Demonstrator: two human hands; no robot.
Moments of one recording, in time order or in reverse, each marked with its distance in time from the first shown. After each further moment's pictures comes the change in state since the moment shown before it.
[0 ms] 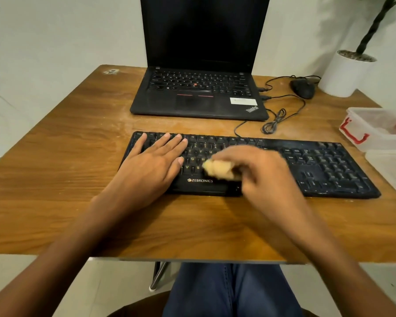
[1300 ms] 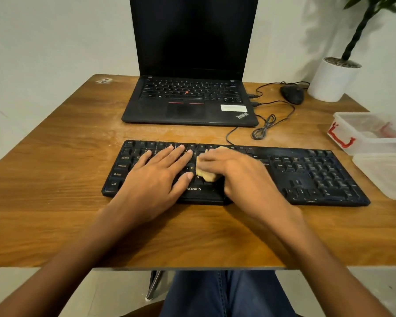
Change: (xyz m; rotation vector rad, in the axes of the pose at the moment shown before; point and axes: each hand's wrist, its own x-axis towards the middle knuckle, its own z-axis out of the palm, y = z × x) left_hand 0.003 0.024 0.003 -0.047 -0.035 -0.009; right_hand 0.016 0.022 0.013 -0.320 -0.002 -0.207
